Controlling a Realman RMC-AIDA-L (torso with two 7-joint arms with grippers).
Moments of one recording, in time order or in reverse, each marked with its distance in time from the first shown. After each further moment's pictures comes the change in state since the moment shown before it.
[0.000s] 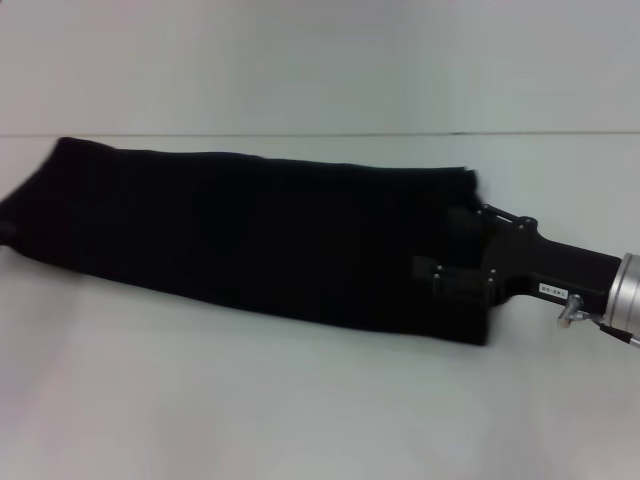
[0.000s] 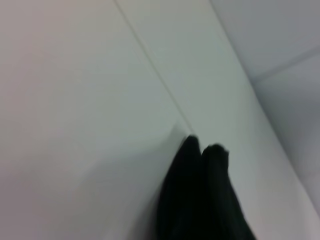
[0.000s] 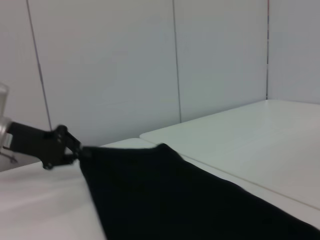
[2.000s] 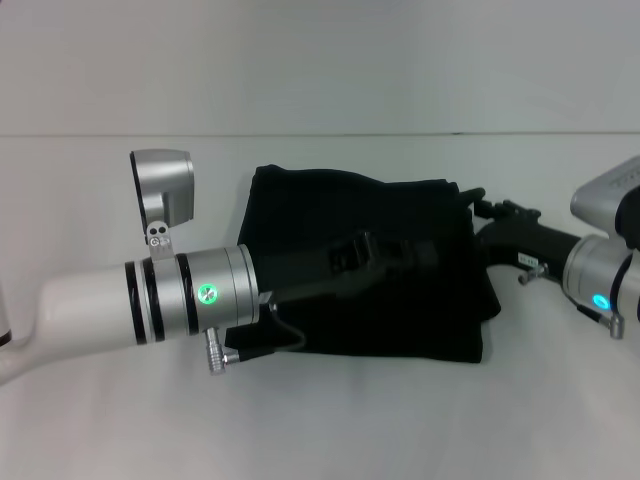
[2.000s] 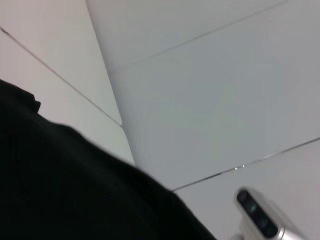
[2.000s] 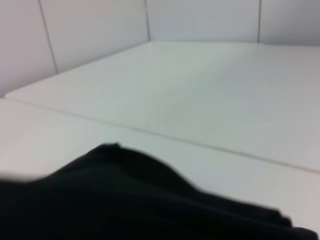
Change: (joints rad) left arm -0.300 -0.231 0.309 -0.121 -0.075 0.444 0.179; right arm 0.135 0.019 0.070 0.186 0.063 0.465 -0.009
